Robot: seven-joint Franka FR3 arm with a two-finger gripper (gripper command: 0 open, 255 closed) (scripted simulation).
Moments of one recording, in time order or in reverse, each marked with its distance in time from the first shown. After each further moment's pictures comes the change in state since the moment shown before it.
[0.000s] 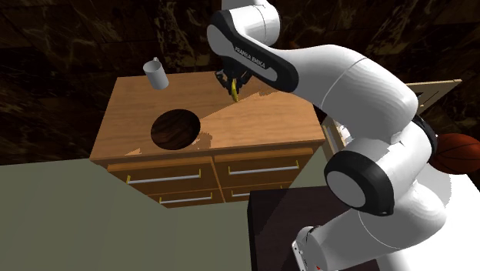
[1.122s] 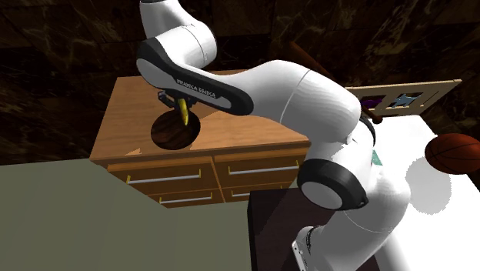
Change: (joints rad) arm 0.256 0.184 0.124 0.224 -0.095 -0.028 0.359
